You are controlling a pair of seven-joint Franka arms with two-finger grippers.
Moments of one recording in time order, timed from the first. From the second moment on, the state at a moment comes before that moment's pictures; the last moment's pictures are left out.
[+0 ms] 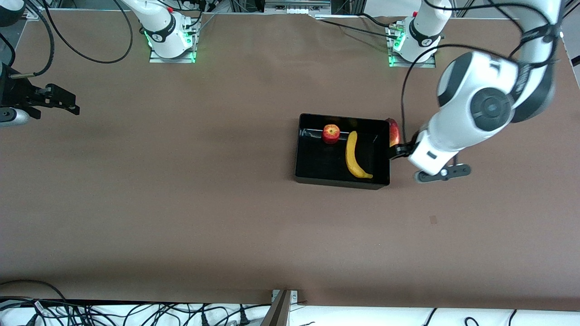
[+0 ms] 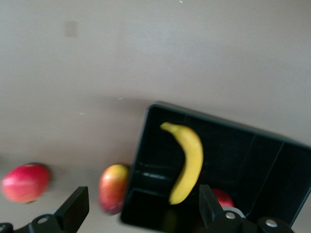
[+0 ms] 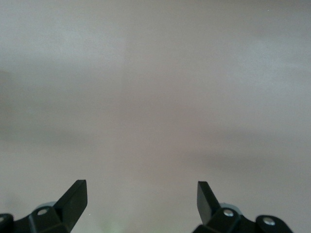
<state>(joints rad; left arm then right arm) -0.16 0.36 -0.19 -1.61 -0.01 1.86 -0.57 -0.03 0.02 -0.02 -1.64 0.00 1.60 -0.17</state>
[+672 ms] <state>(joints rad) -0.26 0.47 -0.27 -1.81 0.00 2.18 -0.87 -0.03 0.02 -0.02 -1.64 0.00 1.60 -0.17</state>
